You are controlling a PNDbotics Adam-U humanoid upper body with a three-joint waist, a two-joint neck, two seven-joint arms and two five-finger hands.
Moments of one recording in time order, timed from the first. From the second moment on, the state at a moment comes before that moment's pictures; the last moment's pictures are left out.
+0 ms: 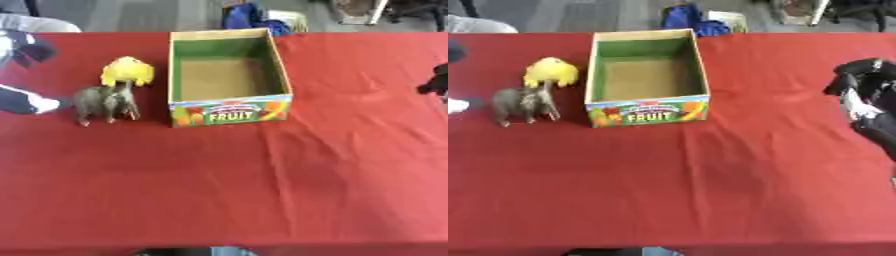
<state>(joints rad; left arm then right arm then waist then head) -0.34 0.84 -0.04 -1.61 -0.35 0.03 -0.21 -0.22 -0.44 -0.04 -1.80 -0.18 -0.16 0.15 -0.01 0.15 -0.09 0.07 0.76</state>
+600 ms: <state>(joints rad) -0.44 0.83 -0.09 -1.51 -0.42 0.02 -0.25 -0.22 -0.44 -0.04 -1.80 -0.18 -0.16 0.16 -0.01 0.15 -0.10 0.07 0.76</state>
